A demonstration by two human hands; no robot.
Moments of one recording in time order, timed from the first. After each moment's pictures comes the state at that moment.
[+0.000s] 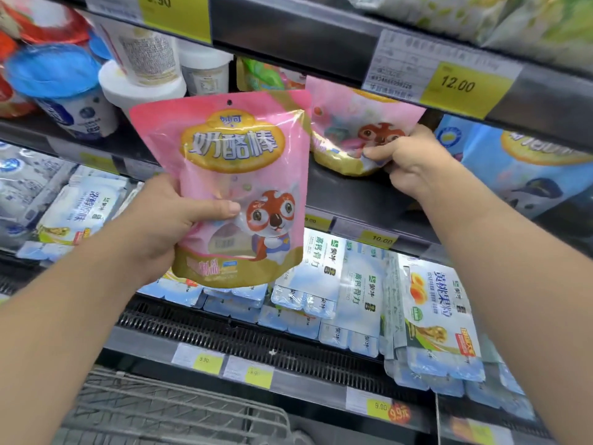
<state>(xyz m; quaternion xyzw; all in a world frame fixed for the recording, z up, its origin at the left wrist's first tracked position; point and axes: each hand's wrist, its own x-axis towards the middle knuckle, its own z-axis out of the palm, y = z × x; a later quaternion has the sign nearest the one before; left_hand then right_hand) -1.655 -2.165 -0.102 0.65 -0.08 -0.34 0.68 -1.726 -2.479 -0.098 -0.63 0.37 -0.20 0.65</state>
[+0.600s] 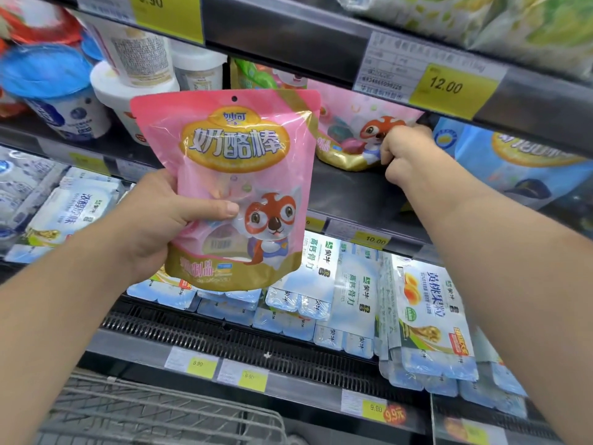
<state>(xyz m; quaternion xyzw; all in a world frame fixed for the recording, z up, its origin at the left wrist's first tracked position) -1.653 -2.166 -0.097 0.64 -0.11 -0.36 0.67 -1.711 -2.476 -0.080 -0.57 0.54 -0.23 0.57</state>
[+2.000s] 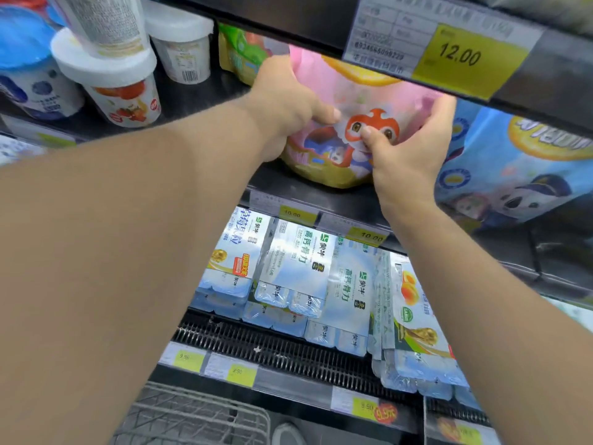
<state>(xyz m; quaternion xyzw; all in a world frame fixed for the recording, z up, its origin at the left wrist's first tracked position) -1.626 -2.339 -0.074 0.73 -0.19 -0.24 0.61 -1.754 -2.431 -0.097 -0.74 0.33 -0.44 0.40</state>
